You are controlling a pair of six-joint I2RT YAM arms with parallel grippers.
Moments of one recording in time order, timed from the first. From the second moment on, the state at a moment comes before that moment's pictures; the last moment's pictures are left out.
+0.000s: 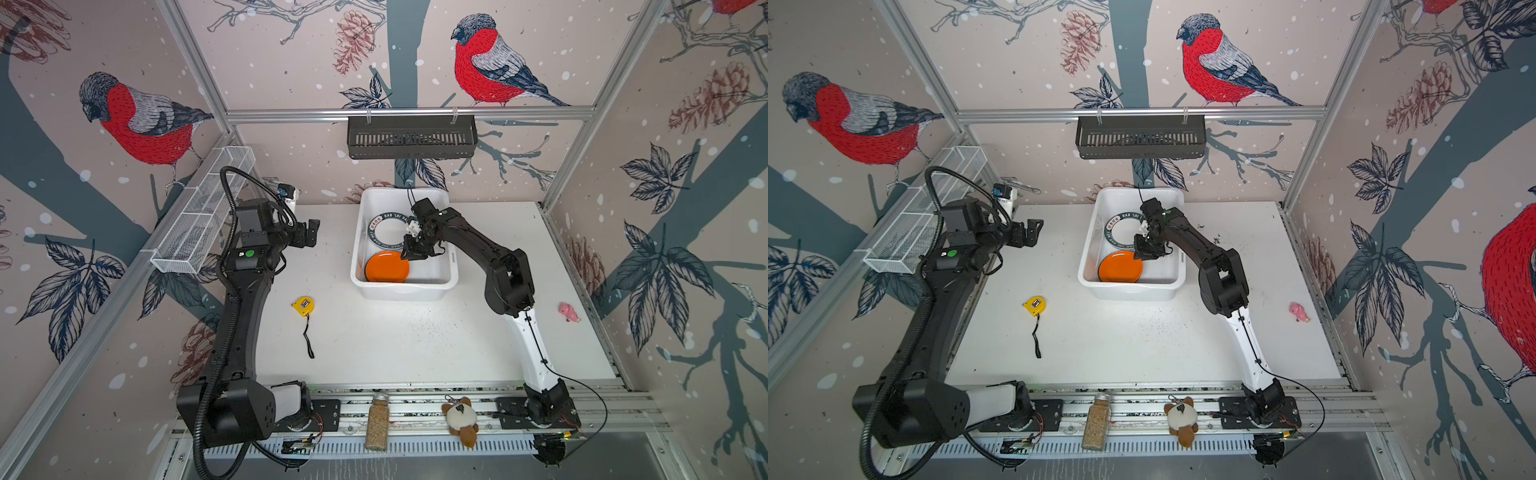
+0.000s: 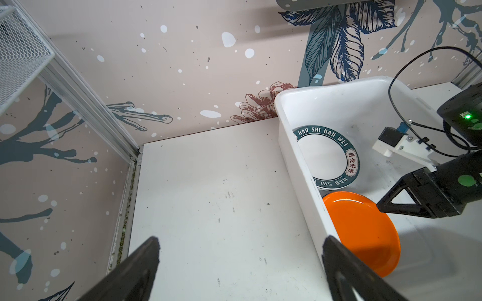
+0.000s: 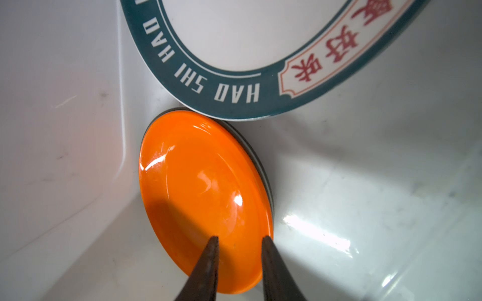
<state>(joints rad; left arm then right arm) 0.11 1.27 1.29 -0.49 0.29 0.20 0.55 2.41 2.20 -0.98 -0.42 0.42</state>
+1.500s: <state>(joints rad) 0.11 1.28 1.29 -0.50 0.28 0.22 0.55 2.42 2.24 -0.94 -0.36 0.44</state>
